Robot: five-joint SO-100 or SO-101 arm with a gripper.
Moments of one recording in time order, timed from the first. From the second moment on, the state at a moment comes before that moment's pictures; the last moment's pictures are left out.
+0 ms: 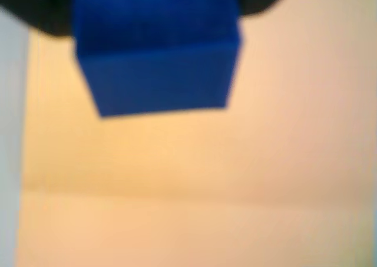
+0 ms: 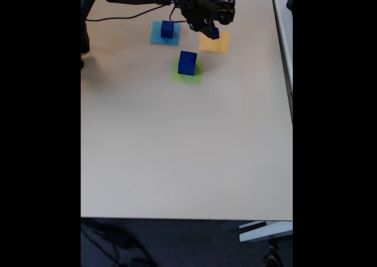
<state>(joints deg) -7.8 56.0 64.9 42.9 101.6</state>
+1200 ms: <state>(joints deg) -7.9 52.3 58.4 47.5 100.4</state>
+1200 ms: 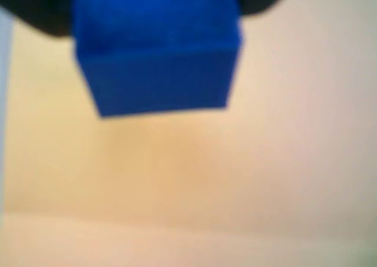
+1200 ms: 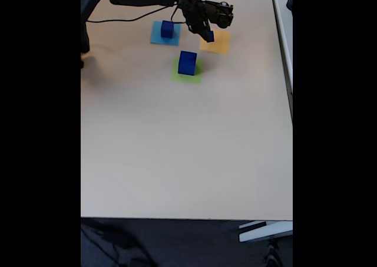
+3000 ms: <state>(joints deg) -8.7 46.2 44.9 46.9 96.5</state>
